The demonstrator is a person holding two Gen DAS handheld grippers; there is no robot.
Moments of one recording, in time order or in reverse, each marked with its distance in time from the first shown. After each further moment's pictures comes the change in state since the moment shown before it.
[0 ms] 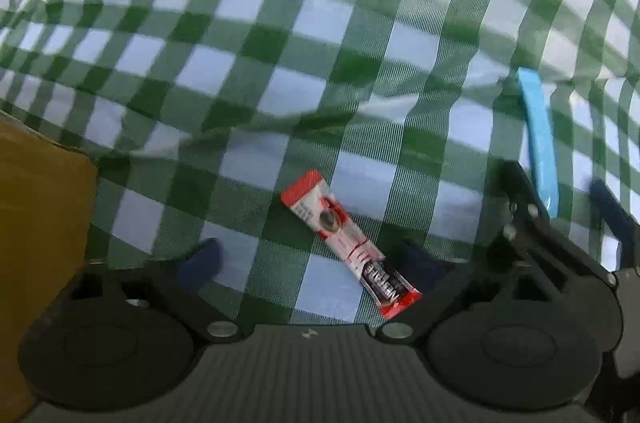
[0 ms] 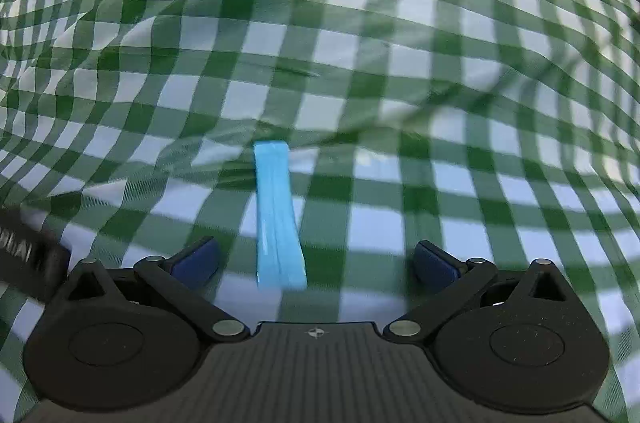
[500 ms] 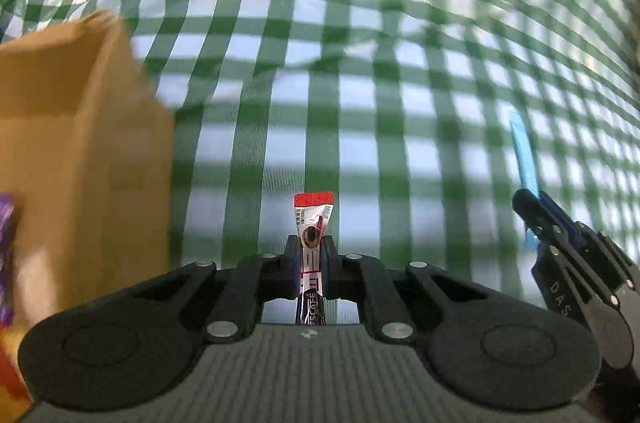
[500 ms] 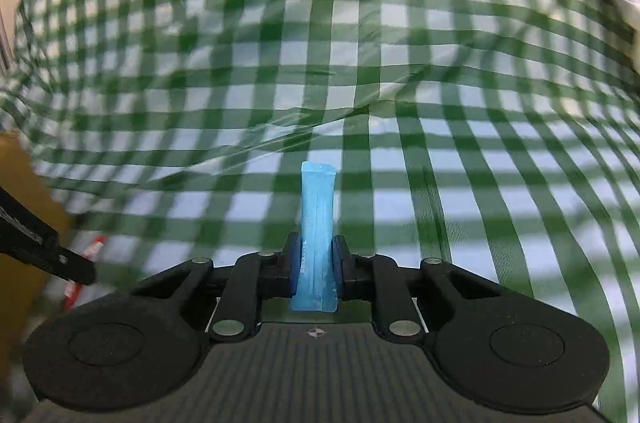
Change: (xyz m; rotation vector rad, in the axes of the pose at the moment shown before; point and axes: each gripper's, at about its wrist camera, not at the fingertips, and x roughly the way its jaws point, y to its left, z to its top) left arm -0.101 0.078 -0.096 0.226 -0.042 -0.140; right arm -0.144 0.020 -0.022 0.176 0.042 0.045
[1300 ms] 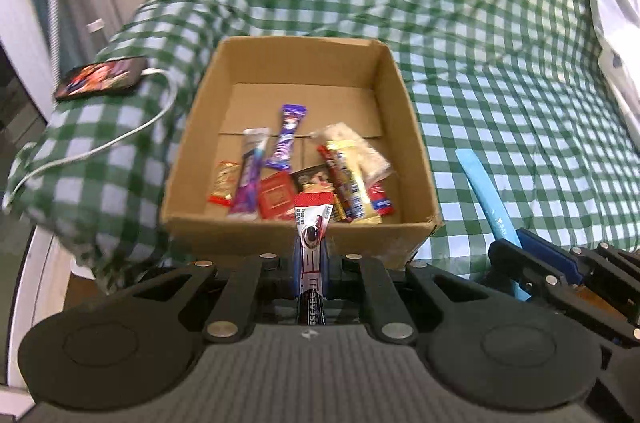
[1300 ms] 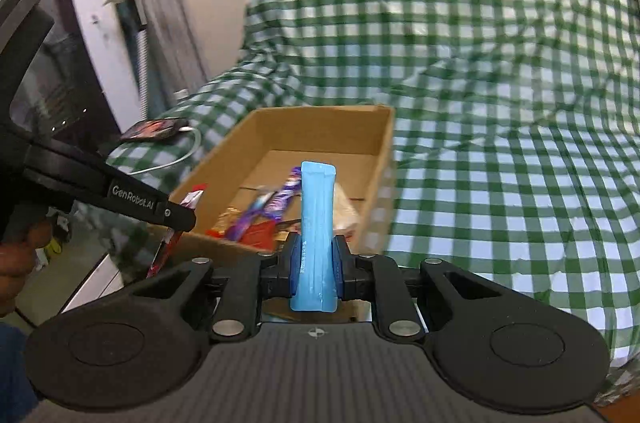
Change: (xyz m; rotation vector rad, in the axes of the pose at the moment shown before) left arm -0.273 0.195 -0.264 -0.013 -0.298 0.114; right arm -0.323 0.267 -0.115 -0.126 -0.042 0.302
